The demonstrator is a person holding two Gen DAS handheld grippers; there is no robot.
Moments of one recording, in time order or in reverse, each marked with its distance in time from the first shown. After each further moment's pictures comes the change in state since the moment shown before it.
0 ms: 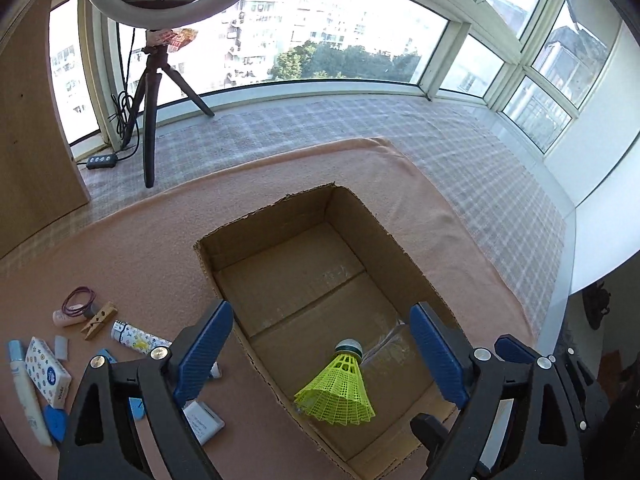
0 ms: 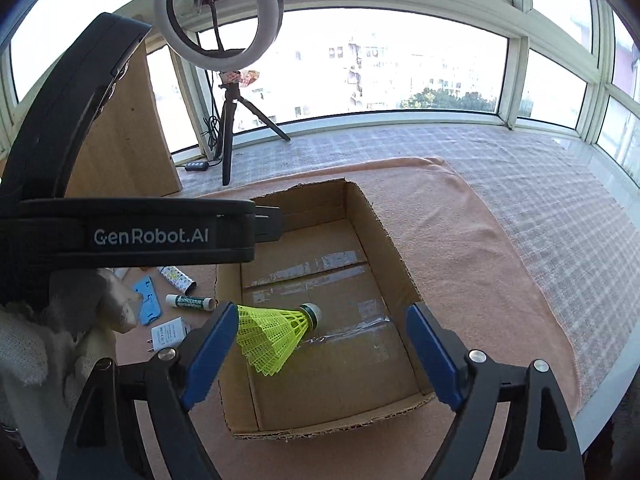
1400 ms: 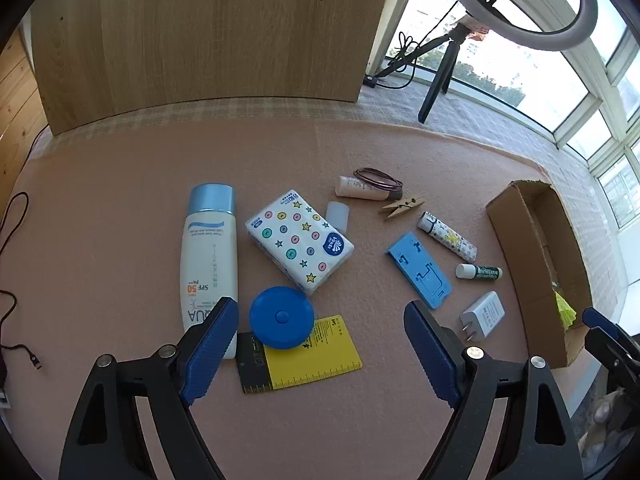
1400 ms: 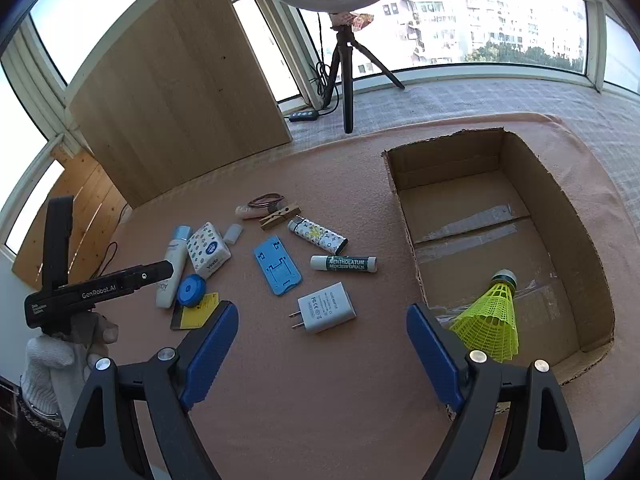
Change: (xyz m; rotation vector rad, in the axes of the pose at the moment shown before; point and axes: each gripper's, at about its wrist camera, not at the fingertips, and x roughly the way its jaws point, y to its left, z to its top) left arm -0.094 0.287 -0.135 -0.336 0.056 0.223; right arm 0.025 0.109 -0.011 0.010 0.168 0.307
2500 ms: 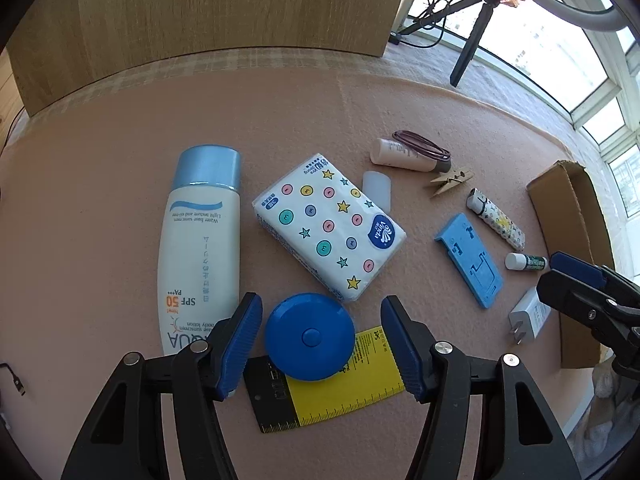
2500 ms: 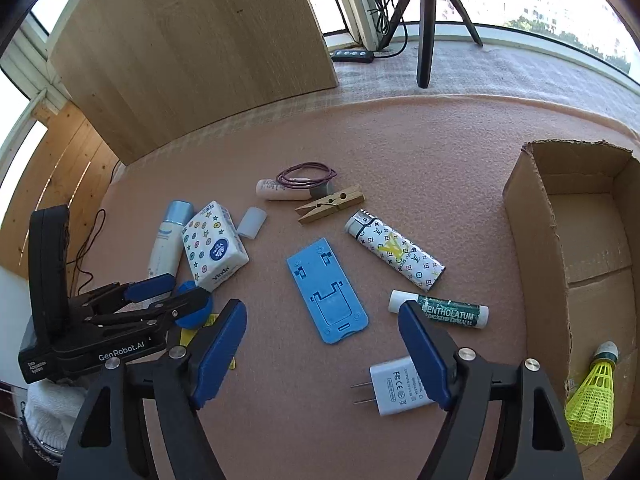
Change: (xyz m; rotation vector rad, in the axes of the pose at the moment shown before) left arm 0.063 0.020 0.008 0.007 0.115 -0.003; right arm 0.121 0.059 0.049 -0.082 0.218 0.024
